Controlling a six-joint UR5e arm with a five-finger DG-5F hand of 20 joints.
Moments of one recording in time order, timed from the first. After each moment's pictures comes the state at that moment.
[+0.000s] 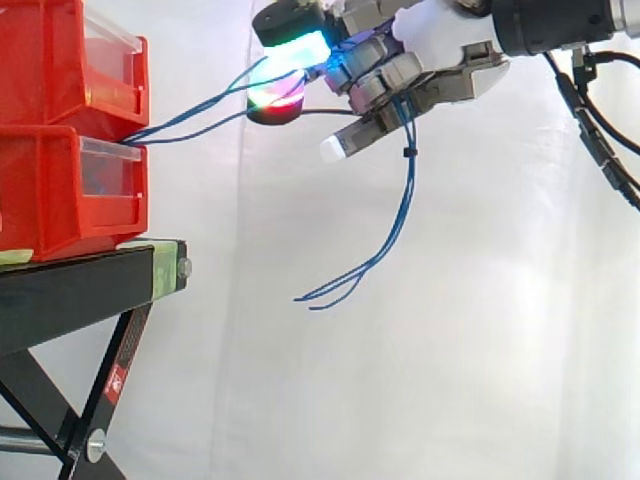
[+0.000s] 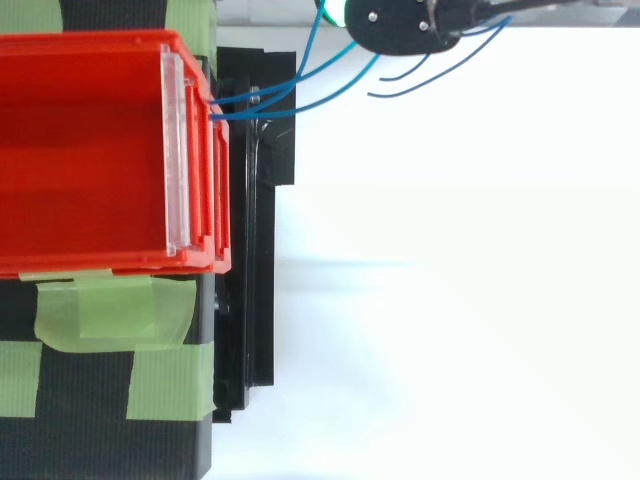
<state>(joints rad) 0.11 -1.86 -1.51 -2.97 -1.06 -0.35</state>
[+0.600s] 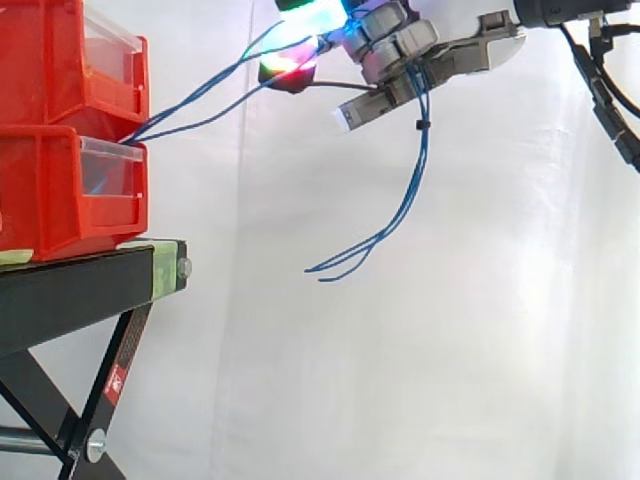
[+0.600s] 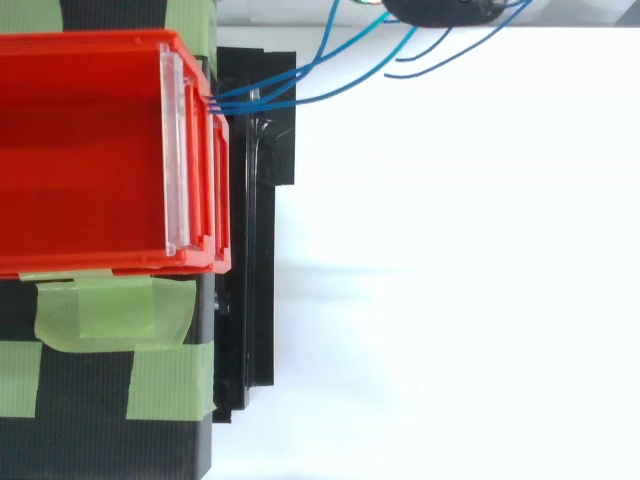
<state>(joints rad) 0.11 -1.82 -1.51 -3.00 -1.07 -0.31</state>
